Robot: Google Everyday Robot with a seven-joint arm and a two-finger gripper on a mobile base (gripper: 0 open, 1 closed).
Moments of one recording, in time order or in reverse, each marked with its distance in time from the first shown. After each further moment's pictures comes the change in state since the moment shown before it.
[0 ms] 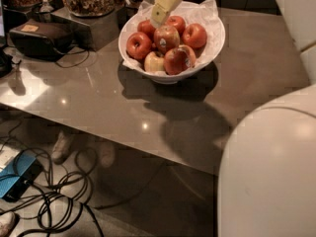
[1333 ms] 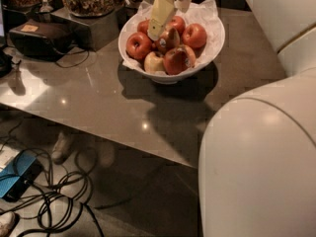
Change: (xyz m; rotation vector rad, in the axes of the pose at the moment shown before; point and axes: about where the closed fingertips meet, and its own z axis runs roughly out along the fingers) arm -0.002 -0.004 0.044 0.000 0.086 -0.019
